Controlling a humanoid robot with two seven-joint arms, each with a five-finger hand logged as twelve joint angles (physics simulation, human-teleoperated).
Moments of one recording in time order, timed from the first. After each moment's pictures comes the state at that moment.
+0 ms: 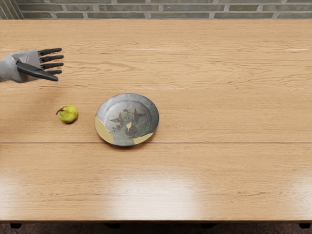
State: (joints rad) left arm -1.08 0.67 -0.27 -0.63 -0.08 -0.61 0.22; right arm -0.02 0.00 -0.12 0.11 0.06 0.18 0.01
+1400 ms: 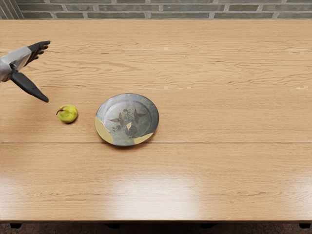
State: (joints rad) left arm -0.98 0.91 -0.24 -1.16 0.73 -0.03 -0.17; right arm -0.01 0.00 -0.12 0.11 0.06 0.18 0.01
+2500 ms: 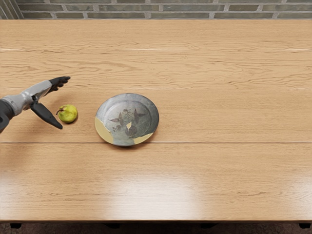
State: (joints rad) left arm -0.89 0.75 -0.13 -1.00 0.77 -0.02 -0.29; right arm -0.01 0.00 -0.12 0.11 0.06 0.18 0.01
